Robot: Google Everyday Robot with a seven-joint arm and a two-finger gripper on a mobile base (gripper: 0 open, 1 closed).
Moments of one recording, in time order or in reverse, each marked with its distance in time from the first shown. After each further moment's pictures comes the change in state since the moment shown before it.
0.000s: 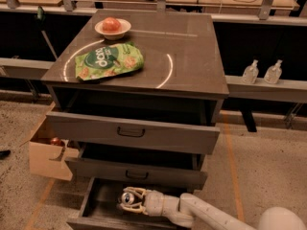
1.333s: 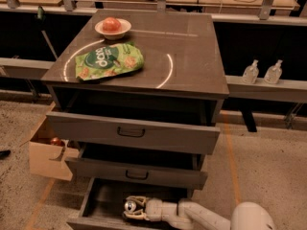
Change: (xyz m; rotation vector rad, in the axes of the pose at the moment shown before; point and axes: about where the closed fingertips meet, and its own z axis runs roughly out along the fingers) arm 0.115 0.011 -0.018 -0.025 0.115 0.081
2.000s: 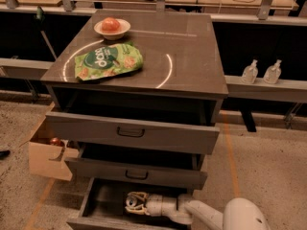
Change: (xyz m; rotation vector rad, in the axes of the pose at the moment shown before) arm 0.022 -0.023 0.002 -0.002 0.044 -0.002
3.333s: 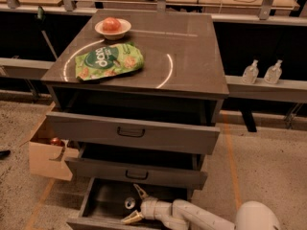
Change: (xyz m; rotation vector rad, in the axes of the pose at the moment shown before) arm 0.019 -0.004 0.015 0.158 0.214 0.026
